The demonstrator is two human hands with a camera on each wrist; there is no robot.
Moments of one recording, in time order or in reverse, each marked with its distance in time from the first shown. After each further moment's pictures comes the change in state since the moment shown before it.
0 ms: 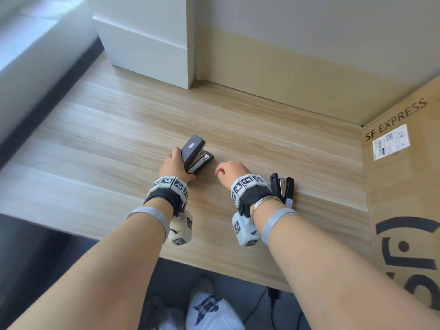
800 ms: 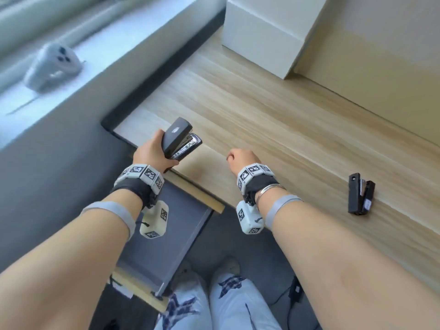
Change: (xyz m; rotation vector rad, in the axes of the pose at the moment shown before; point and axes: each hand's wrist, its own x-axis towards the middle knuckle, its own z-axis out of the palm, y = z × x) left_hand -0.111 -0.241 -0.139 -0.060 0.246 -0.115; right_hand -0.041 -0.199 0.095 -0.052 0.026 -0.096
